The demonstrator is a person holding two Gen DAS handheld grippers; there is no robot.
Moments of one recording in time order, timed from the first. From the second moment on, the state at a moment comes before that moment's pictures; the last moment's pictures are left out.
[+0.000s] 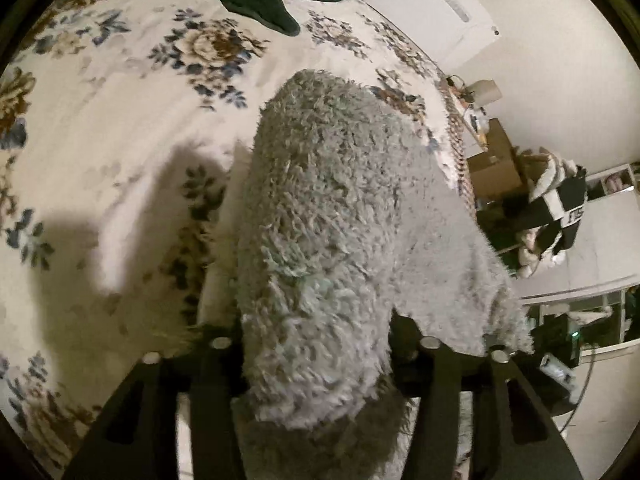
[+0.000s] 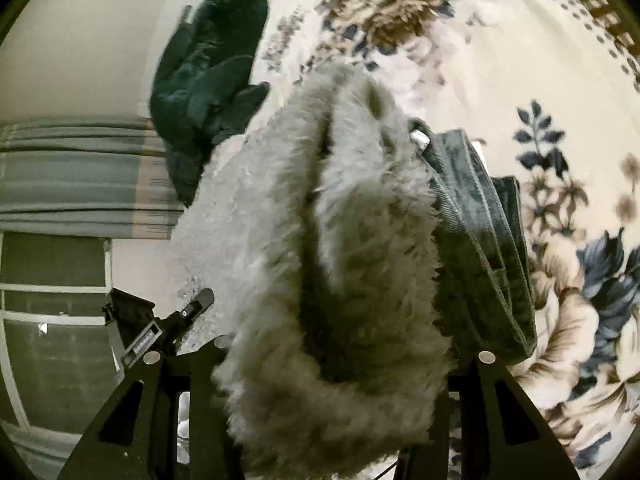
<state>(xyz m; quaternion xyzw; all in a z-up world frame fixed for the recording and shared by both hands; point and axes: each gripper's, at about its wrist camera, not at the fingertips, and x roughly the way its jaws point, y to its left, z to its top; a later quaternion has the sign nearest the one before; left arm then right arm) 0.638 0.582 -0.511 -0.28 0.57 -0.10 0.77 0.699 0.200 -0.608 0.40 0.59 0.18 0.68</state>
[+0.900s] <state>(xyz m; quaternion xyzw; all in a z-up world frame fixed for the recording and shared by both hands) 0.435 0.512 -0.276 -0.02 0.45 0.03 0.89 0.440 0.263 -0.309 0.02 0.46 0.01 0.89</state>
